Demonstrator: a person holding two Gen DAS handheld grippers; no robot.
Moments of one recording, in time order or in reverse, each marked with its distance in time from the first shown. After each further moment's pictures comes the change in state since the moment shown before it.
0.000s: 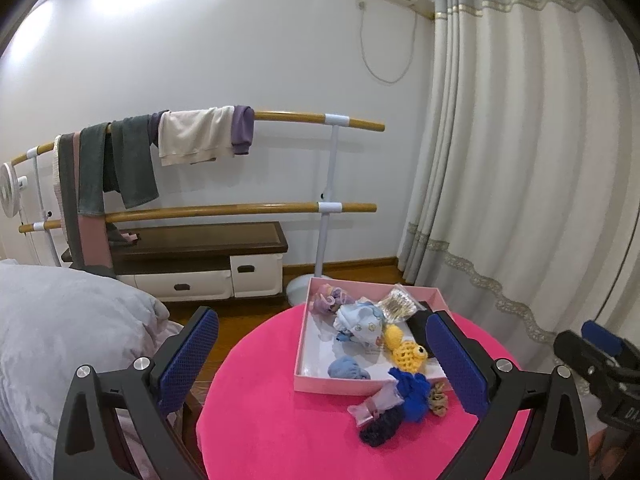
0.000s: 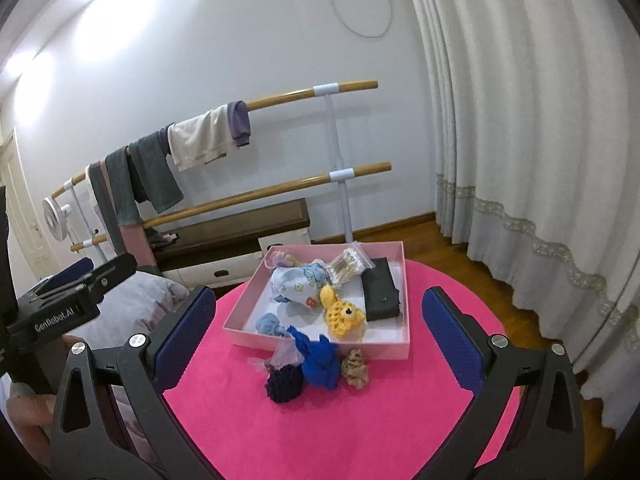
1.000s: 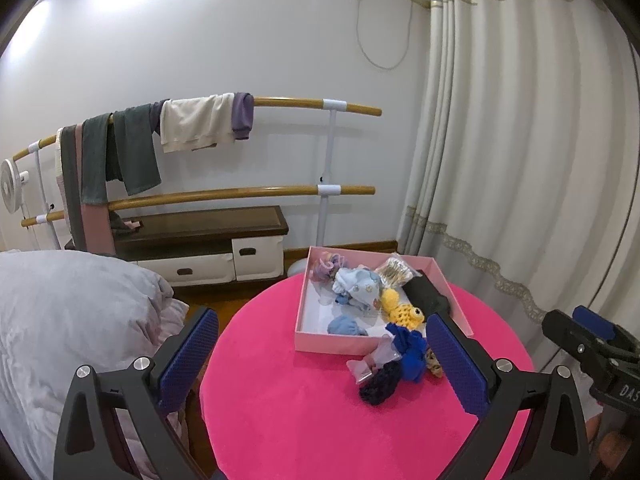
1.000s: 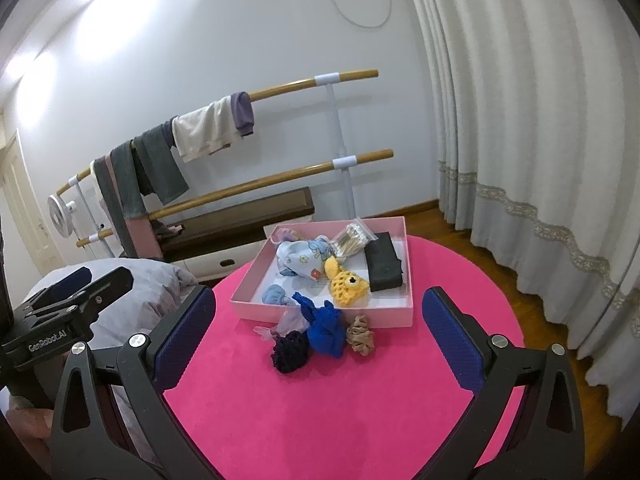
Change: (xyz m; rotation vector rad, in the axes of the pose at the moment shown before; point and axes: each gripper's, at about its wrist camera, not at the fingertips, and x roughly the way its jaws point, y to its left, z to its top) left arm -0.033 -0.015 -0.035 0.009 0.043 0.013; right arm -0.015 -0.003 -0.033 0.013 0.028 0.013
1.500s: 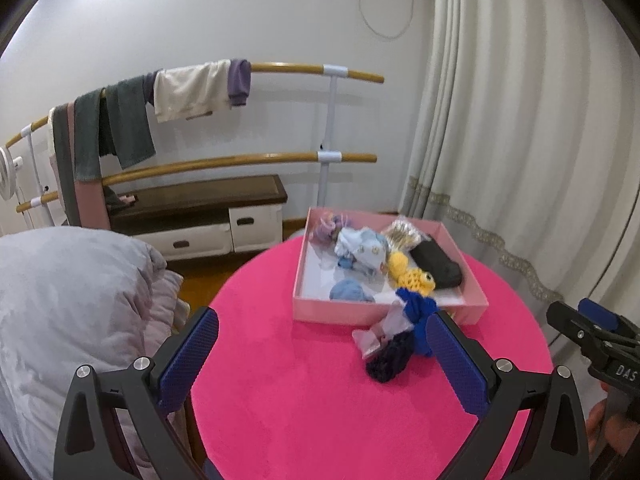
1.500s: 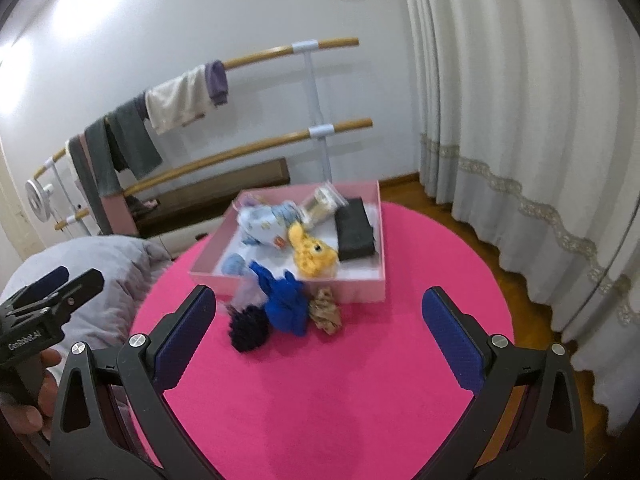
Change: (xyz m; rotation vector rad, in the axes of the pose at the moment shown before) left arm 0.027 0.002 -0.009 0.004 0.118 -0.006; right arm 0.040 -0.031 -0.018 0.005 0.120 -0.073
